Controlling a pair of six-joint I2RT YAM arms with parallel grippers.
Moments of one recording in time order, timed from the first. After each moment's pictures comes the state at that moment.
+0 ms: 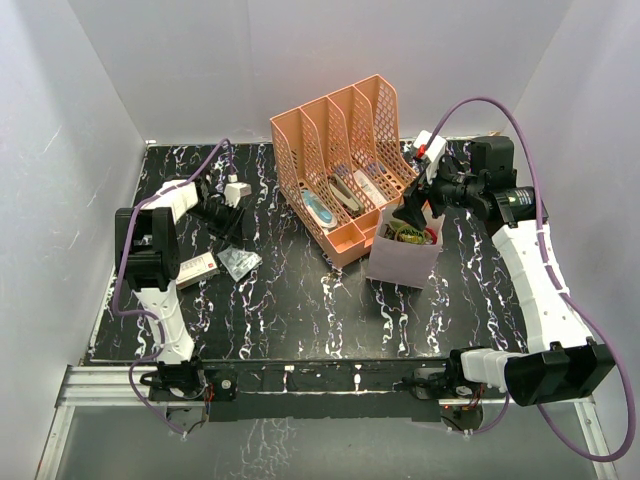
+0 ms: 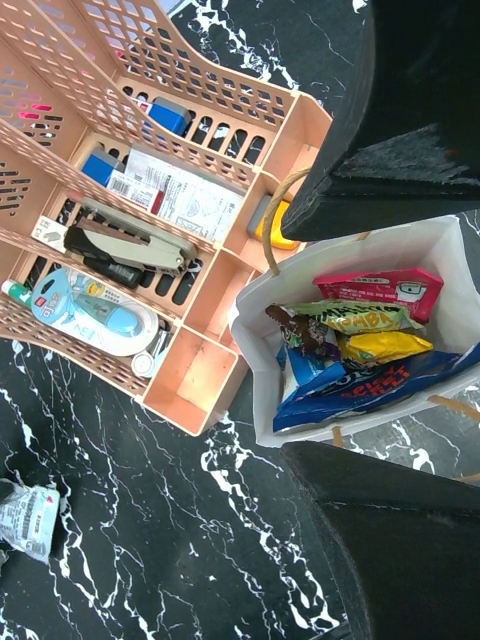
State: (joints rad) left arm 0.00 2.03 1.44 -0.87 0.57 0.55; right arm 0.10 1.23 1.39 -0.78 -0.72 -0.57
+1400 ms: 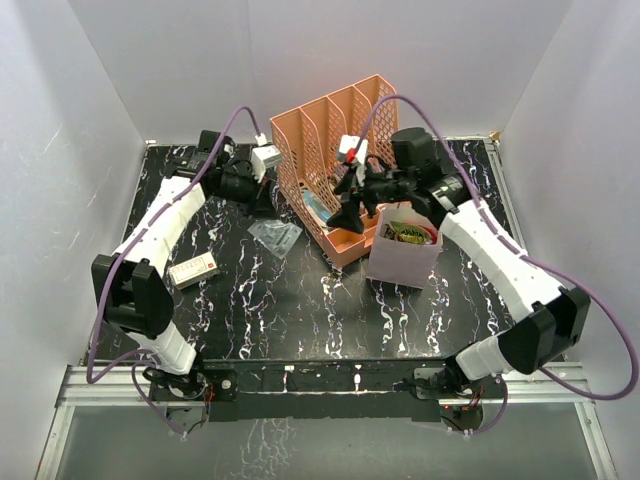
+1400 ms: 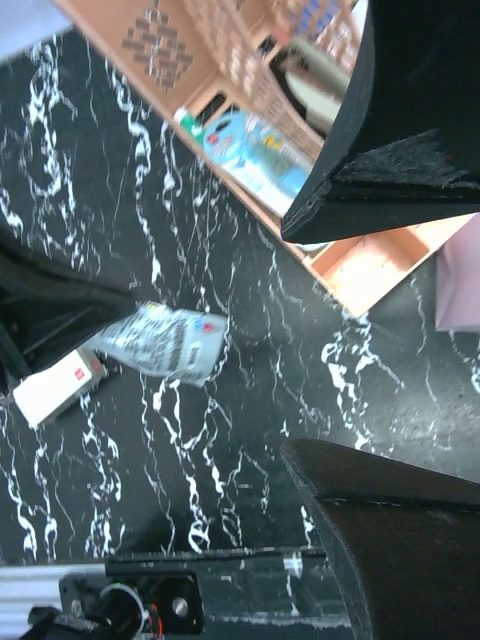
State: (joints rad) left arm -0.22 1.66 1.52 -0.92 0.80 0.49; right arm 0.45 1.41 1.49 -0.58 -0.78 -0.44
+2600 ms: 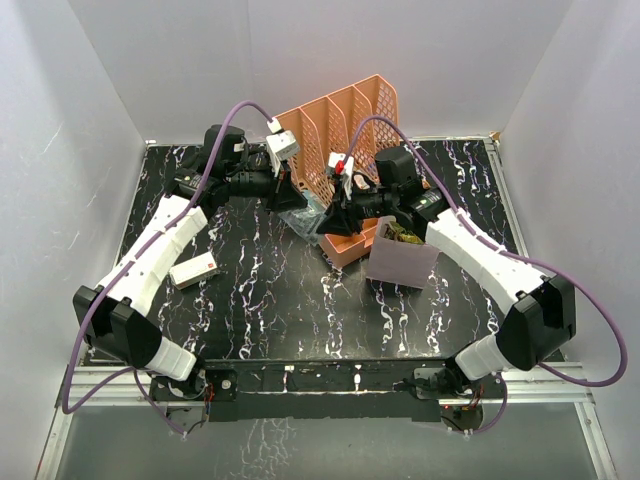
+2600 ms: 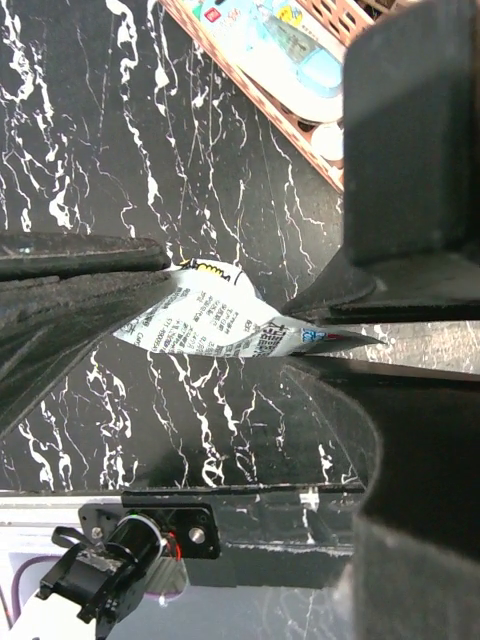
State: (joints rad) left arm -0.42 1.48 1.51 -0.63 0.83 0.23; right arm 0.53 1.45 1.31 -0.37 -0.85 -0.25
